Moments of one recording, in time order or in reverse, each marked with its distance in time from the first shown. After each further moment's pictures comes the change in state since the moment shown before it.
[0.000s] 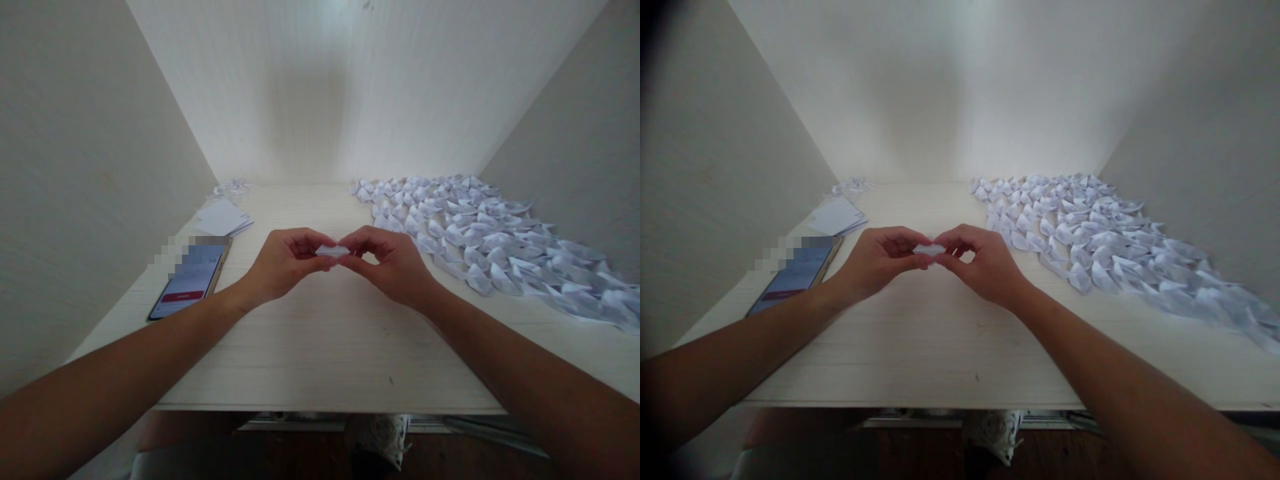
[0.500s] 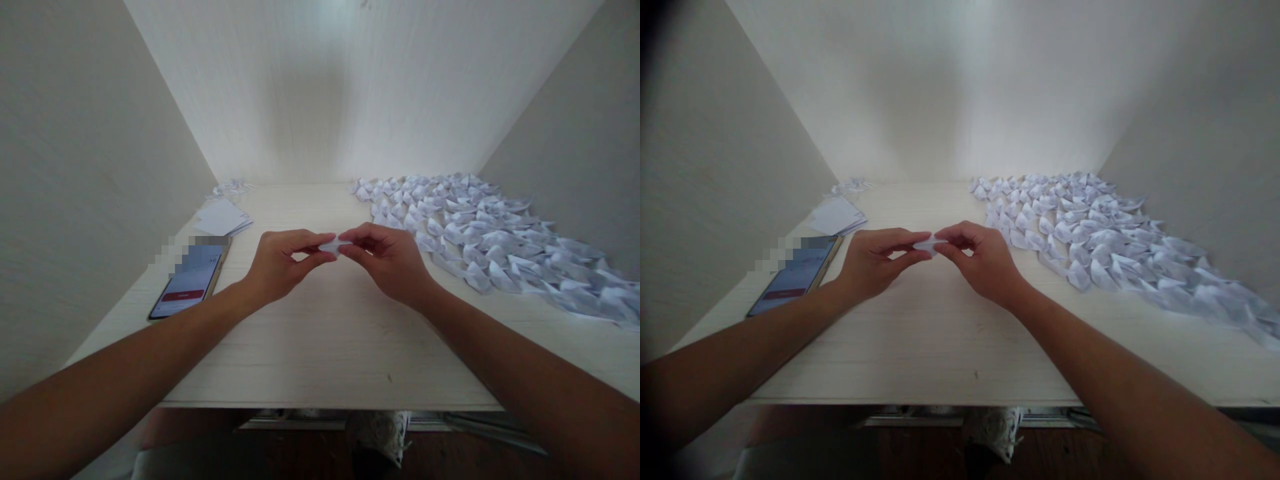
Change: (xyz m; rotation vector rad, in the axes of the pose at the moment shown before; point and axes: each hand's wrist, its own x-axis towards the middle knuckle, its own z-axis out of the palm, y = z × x) left_hand -0.002 -0.002 -0.004 0.542 0.100 0.417; right_hand 0.002 0.001 0.005 -0.038 0.102 0.031
